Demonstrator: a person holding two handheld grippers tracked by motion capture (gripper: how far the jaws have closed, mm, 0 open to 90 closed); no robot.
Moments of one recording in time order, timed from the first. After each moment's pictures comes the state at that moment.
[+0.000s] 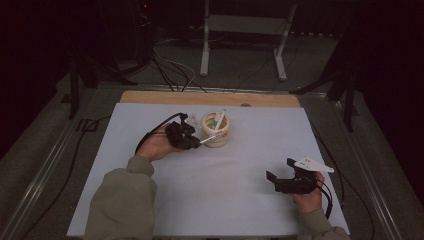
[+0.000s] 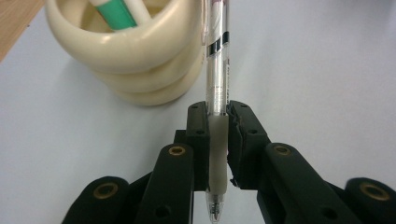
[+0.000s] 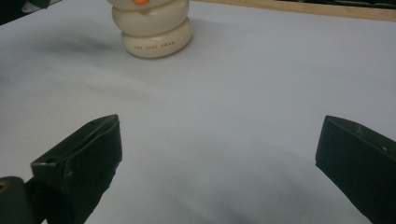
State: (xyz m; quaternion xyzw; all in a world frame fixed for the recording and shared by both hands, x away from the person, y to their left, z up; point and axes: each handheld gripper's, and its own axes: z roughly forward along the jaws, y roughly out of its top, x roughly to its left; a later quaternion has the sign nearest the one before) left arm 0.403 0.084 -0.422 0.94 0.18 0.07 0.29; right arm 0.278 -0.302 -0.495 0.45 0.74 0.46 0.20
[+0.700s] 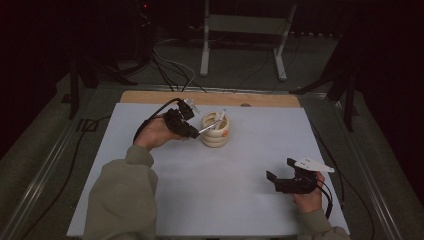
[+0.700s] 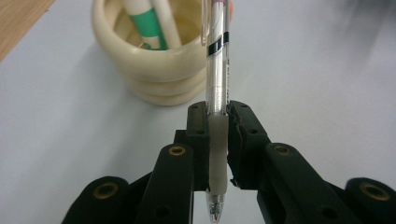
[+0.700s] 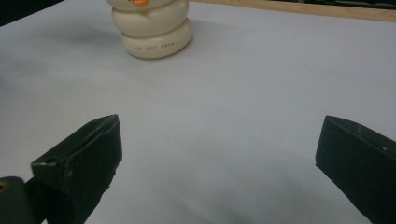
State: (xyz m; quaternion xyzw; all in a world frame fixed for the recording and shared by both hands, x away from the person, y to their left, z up) left arm 0.426 0.086 -0.390 0.93 0.24 0.03 0.27; right arm 0.278 -0.302 -0.494 0.45 0.74 0.46 0.20
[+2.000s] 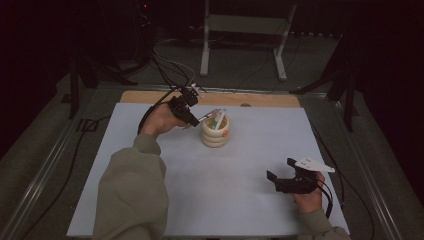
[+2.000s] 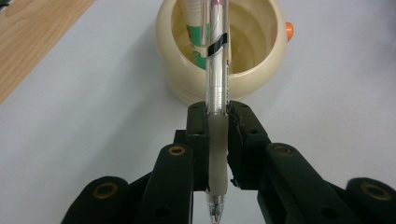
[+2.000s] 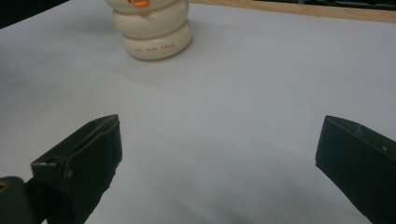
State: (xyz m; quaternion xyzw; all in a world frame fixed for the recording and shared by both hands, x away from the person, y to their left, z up) left arm 0.459 0.073 -0.377 0.93 0.30 0.03 0.22; right arm 0.278 -0.303 -0.494 0.45 0.74 0.46 0.20
